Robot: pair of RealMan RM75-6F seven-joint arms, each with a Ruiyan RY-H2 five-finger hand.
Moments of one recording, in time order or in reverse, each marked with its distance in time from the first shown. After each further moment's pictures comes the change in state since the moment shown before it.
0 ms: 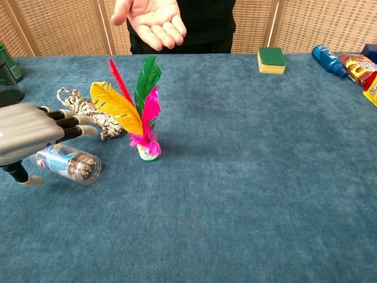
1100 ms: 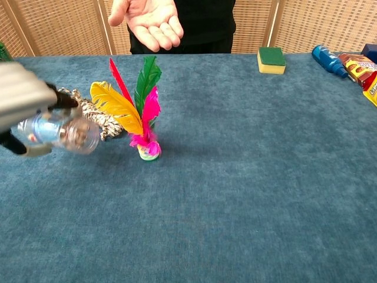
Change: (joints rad) left arm -0.027 0.104 0.031 -0.158 0.112 0.160 -0.046; right arm -0.001 0.004 -0.001 -0.005 0.001 -0.002 0.005
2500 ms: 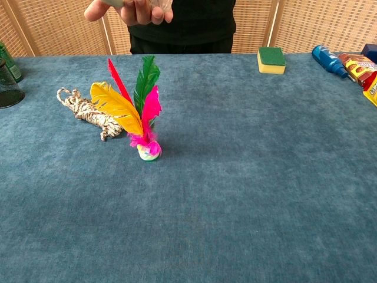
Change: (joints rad) left arm -0.476 0.048 -0.324 -0.340 -0.633 0.169 0.525; right arm 0.006 0.017 -0.007 0.000 -0.004 -0.020 0.038
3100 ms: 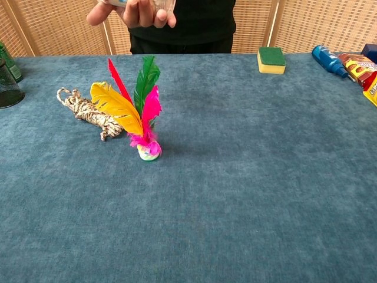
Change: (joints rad) left arm 0.395 0.283 0.260 -0.025 0.382 0.148 -0.567; right arm -0.007 0.002 -0.007 -0.016 -0.014 0.014 -0.009
